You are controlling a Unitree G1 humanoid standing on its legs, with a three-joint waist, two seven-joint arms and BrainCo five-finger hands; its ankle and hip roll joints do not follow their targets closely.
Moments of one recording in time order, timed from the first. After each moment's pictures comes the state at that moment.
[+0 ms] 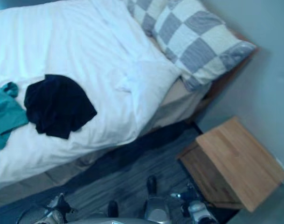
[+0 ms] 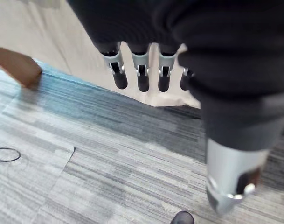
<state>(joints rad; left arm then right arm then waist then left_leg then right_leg) -0.09 0.31 -0.32 1.30 0.38 0.03 0.24 -0.08 -0.28 0.21 1.04 -0.02 0.01 -0.17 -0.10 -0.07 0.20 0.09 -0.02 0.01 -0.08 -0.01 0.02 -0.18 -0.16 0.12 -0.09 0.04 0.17</state>
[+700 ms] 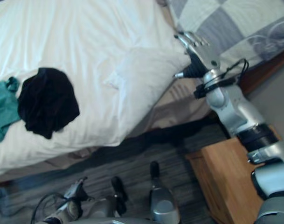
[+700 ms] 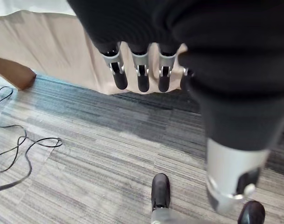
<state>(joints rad) -0.10 0.26 -0.47 1.14 0.42 -0.02 0.28 -0.97 -0.96 0.60 0.29 -0.35 -0.09 -0.28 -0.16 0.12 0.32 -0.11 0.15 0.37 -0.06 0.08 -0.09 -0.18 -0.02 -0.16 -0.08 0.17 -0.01</state>
